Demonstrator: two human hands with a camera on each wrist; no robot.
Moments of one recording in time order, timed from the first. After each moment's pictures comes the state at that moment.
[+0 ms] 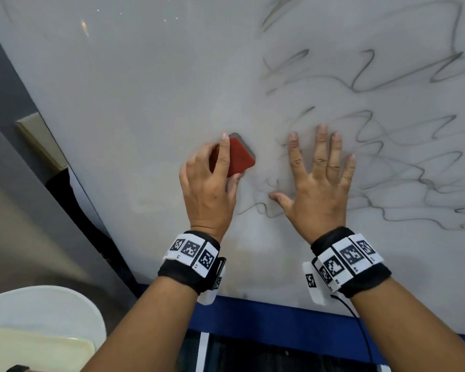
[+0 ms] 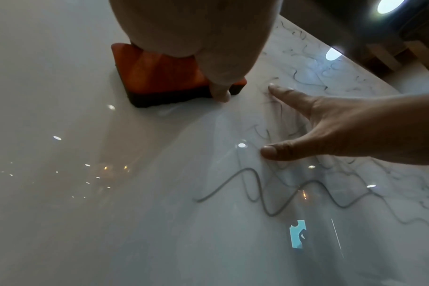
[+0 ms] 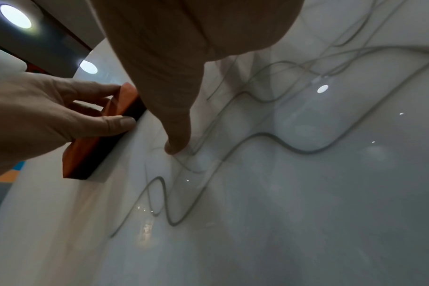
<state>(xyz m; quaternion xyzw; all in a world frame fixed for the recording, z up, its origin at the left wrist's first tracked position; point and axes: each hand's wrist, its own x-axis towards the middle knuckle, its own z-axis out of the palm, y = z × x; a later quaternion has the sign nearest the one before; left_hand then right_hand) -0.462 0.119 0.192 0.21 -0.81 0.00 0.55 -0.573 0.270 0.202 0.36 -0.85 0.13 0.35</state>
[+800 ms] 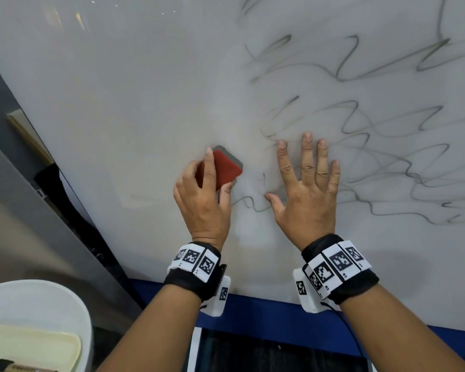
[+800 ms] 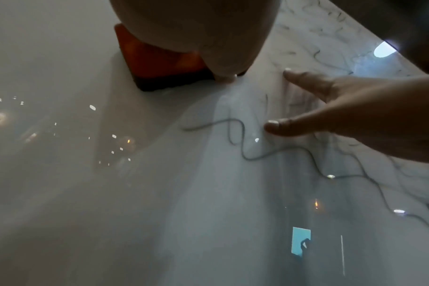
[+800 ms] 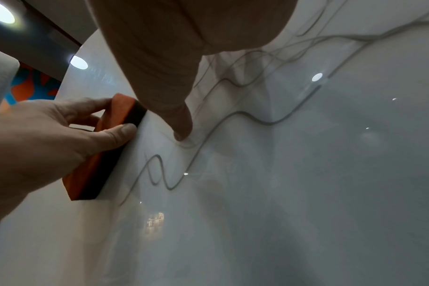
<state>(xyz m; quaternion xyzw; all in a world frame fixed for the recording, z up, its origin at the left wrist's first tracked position) -0.476 0.138 0.146 0.28 -0.77 -0.05 0.57 -0.575 0.284 0.181 0.37 -0.85 0.15 0.35</state>
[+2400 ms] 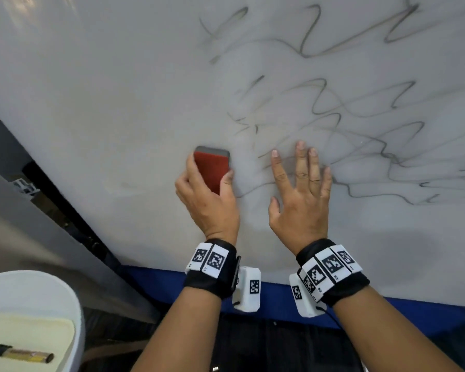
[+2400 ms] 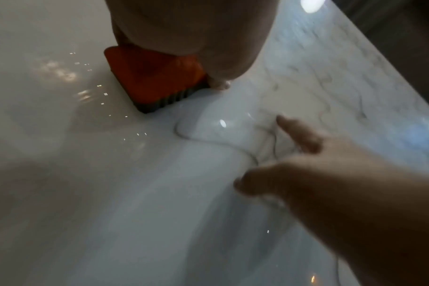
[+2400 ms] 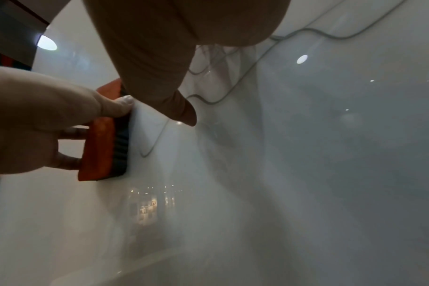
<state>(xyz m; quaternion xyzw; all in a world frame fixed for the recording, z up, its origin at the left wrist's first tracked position) -0.512 0.204 0.140 0.38 -0.67 -0.28 0.58 -0.589 0.321 0.146 0.38 -0.84 0.18 0.33</state>
